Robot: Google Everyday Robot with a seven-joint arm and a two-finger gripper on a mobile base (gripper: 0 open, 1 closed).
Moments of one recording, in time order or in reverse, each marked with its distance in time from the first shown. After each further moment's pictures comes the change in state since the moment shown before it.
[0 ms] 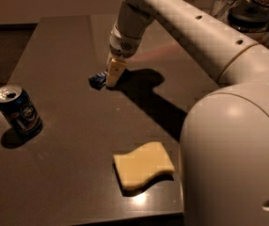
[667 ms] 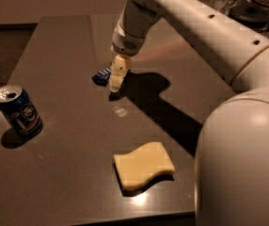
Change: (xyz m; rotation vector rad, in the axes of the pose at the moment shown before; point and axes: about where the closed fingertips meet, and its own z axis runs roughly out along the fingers) arm 0.004 0.005 -0.017 0.056 -0.026 -0.008
